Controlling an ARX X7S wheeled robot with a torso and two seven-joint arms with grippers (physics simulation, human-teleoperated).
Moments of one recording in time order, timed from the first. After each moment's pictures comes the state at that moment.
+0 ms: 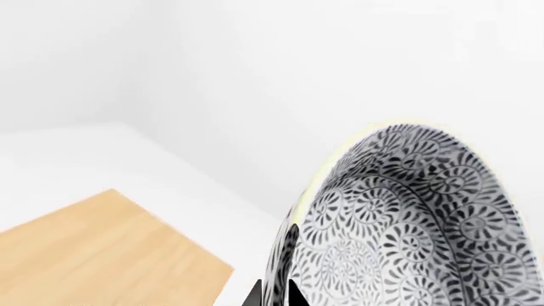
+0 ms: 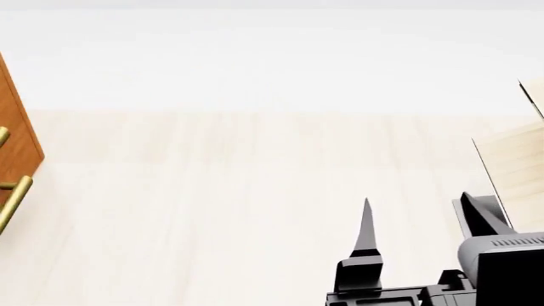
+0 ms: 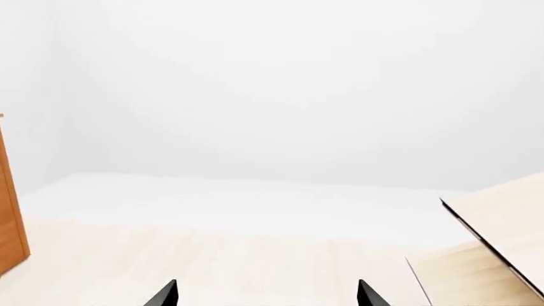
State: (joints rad) left arm -1.98 -0.83 0.40 -0.60 -1.51 -1.07 -0.78; right arm 0.29 0.95 -0.26 -0.79 1.11 0.41 0.73
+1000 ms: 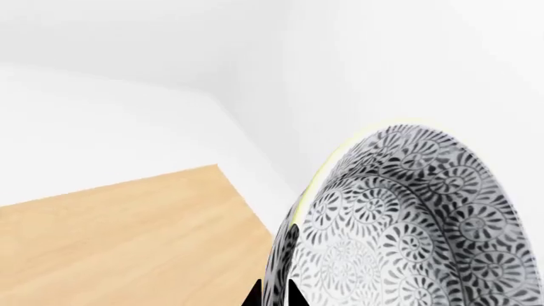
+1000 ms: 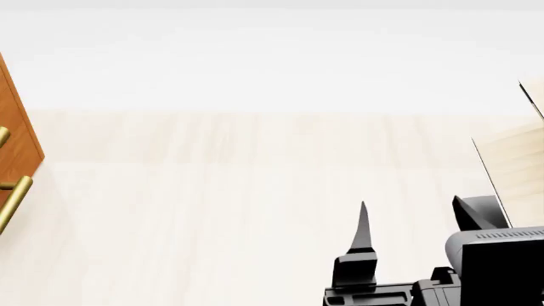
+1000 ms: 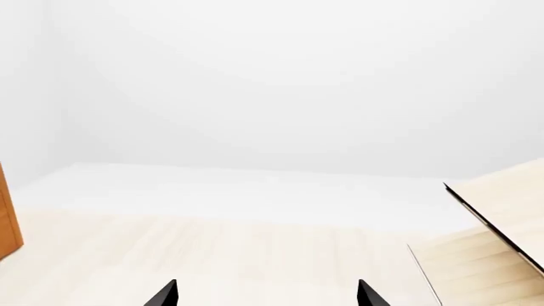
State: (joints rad) left arm -2.00 -0.84 0.40 -0.87 -1.38 -0.92 -0.81; right arm 0.31 0.90 -0.31 -0.72 1.07 0.43 0.70
